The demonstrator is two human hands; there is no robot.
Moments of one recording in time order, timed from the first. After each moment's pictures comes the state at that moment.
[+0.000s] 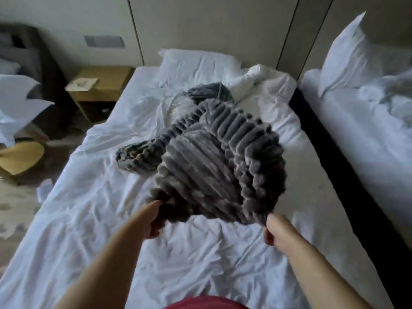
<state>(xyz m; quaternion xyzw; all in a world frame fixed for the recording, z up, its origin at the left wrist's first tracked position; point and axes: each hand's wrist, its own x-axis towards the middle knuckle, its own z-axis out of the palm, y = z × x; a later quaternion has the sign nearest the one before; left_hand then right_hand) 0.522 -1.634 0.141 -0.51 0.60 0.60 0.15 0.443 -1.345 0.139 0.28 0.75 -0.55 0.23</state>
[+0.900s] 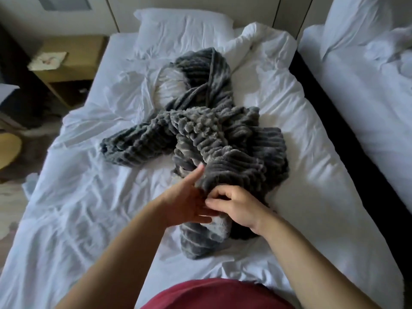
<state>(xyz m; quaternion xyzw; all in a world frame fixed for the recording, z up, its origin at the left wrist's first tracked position) 0.454 -1.614 0.147 -0.26 0.52 0.73 0.36 0.434 -1.446 0.152 -0.14 0.74 -0.55 0.36</state>
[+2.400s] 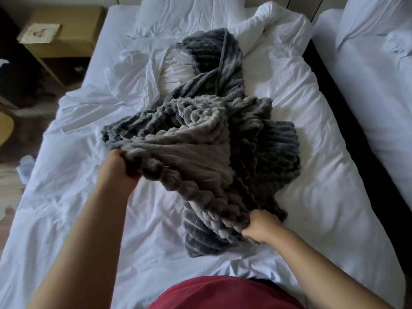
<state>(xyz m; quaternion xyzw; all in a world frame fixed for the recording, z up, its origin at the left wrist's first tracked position) 0.427 -1.752 0.138 -0.46 0.34 0.81 -0.12 0.422 -1.432 0.058 -0.09 0.91 -0.04 0.39</state>
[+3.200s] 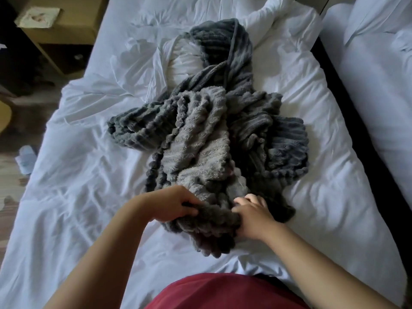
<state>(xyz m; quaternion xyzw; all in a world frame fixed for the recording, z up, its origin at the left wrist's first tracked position) 0.466 -1.721 0.113 0.09 0.85 0.34 0.39 0.432 -1.472 0.042 -0.27 0.91 0.02 0.32</state>
